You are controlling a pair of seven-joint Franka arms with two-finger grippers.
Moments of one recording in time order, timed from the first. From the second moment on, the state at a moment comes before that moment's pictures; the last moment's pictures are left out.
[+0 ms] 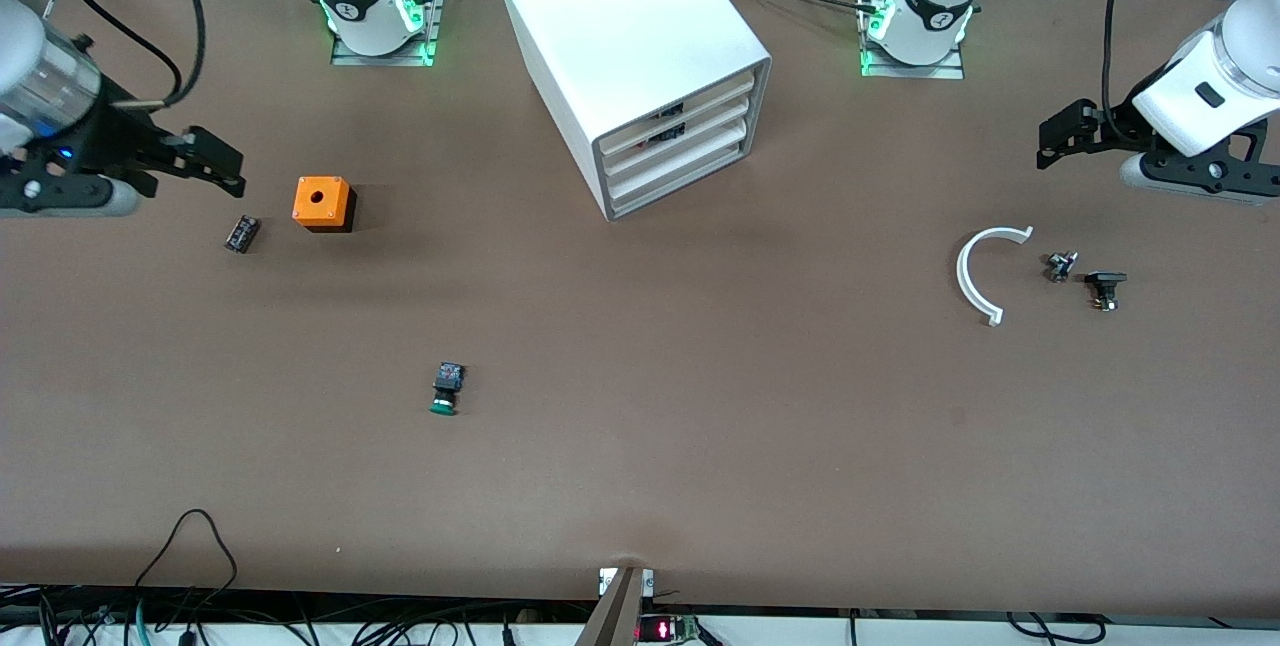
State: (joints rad) left arm 0.00 -0.06 -0.05 -1.73 -0.03 1.60 0.08; right arm 0.05 0.08 0.08 -1.55 -0.01 1.60 0.12
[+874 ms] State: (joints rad) left arm -0.02 0.03 -0.08 -1.73 -0.18 1.44 0.08; right arm 0.15 0.37 0.10 -1.57 0.00 1.96 0.21
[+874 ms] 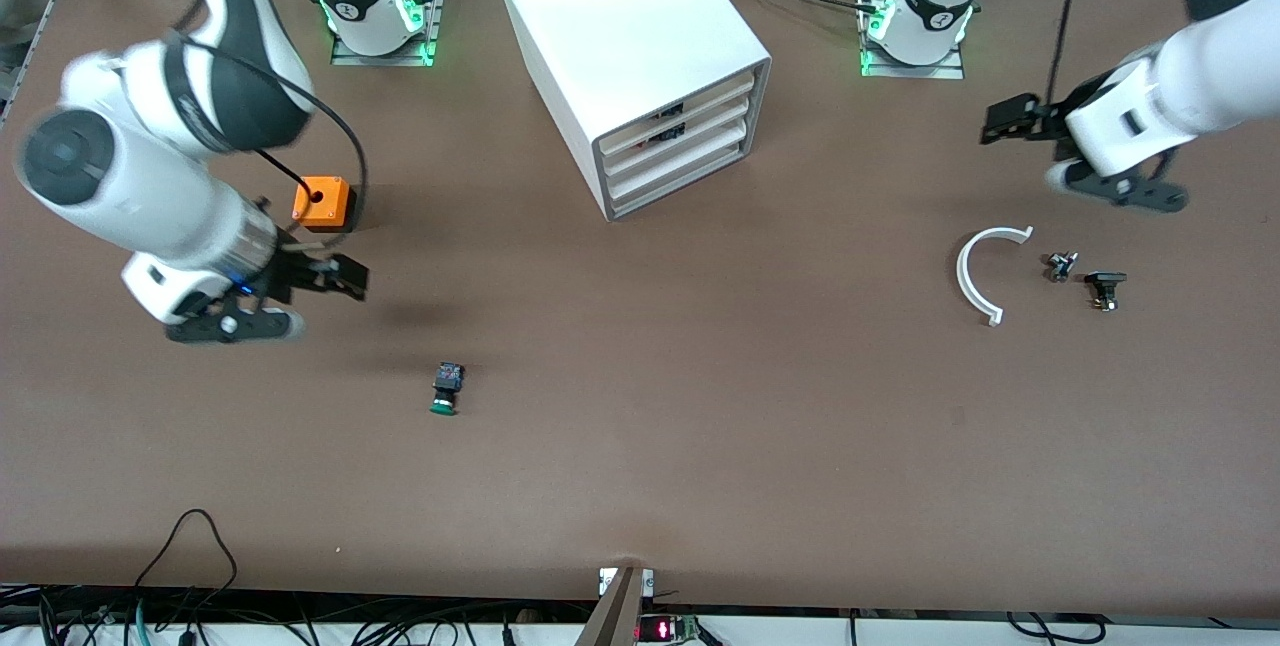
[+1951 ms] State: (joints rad) left arm -0.02 0.38 -0.15 -1.84 -0.82 1.64 0.55; right arm 0.20 0.73 0.09 -1.60 0.00 2.43 0.29
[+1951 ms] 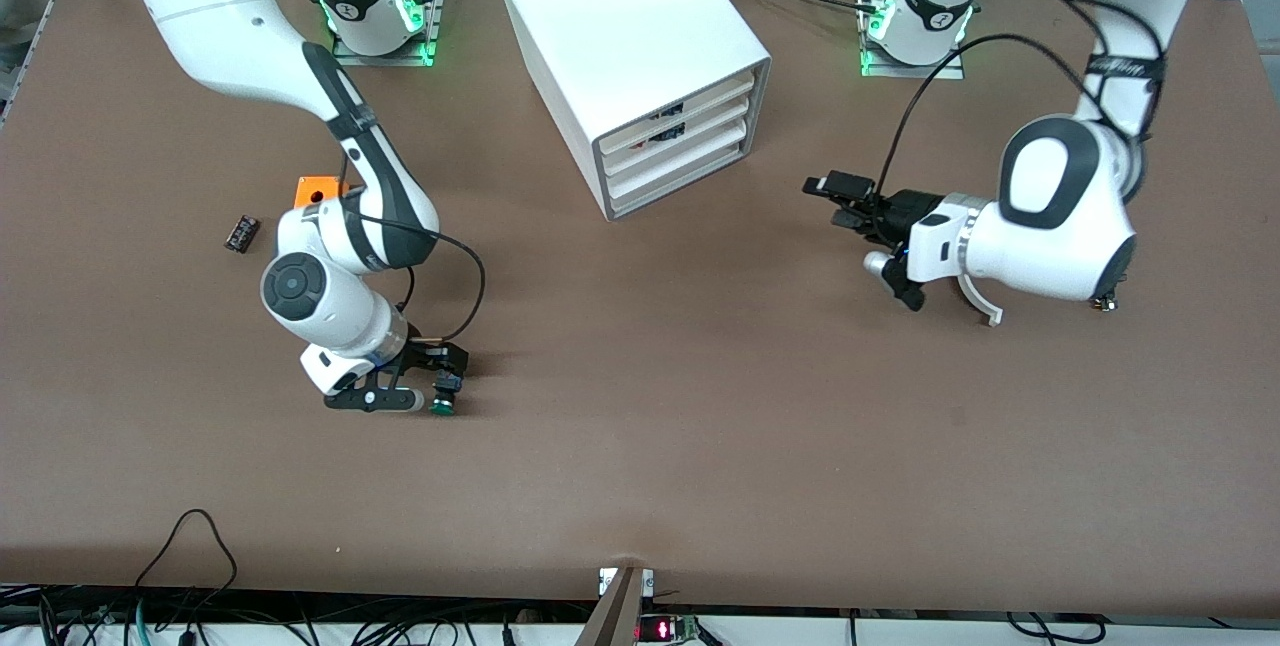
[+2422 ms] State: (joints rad) left arm -0.03 0.57 -0.23 -1.93 -1.07 1.74 0.88; right arm 0.21 0.80 0.09 -1.60 0.00 2.53 0.30
